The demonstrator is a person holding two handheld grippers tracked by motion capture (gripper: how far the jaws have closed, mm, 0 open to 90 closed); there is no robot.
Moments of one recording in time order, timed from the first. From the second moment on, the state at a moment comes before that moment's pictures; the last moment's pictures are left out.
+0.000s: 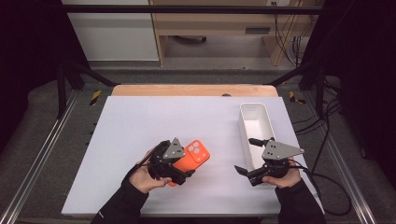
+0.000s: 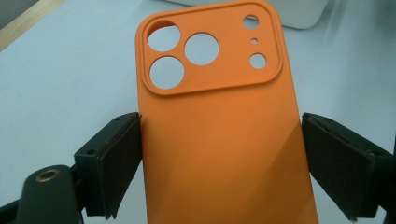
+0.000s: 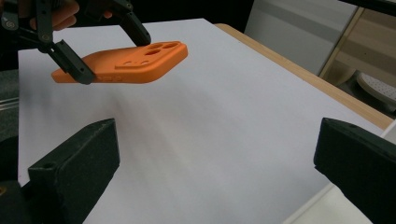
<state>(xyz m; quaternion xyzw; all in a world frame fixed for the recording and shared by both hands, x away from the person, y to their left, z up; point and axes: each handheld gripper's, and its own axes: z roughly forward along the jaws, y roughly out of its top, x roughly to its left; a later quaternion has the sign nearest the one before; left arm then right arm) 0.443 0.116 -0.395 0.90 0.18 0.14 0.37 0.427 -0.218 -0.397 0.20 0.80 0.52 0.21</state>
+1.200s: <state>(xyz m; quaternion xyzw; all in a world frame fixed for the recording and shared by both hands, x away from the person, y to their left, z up) 0.431 0.112 -0.386 0.92 0.10 0.16 0.34 0.418 -0.170 -0.394 0.08 0.86 0.46 0.20</state>
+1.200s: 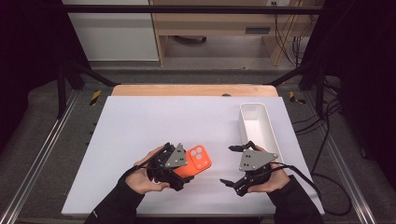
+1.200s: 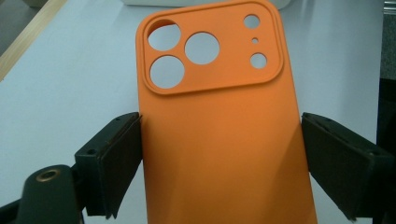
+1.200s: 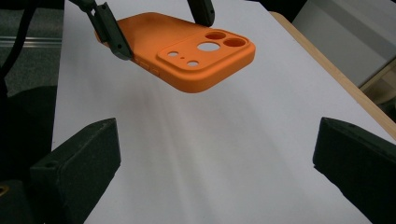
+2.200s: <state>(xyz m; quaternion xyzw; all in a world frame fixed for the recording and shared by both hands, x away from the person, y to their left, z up) 0.418 0.105 -0.385 0.93 0.03 0.16 0.33 0.422 -0.143 -0.388 0.03 0.89 0.42 0.16</state>
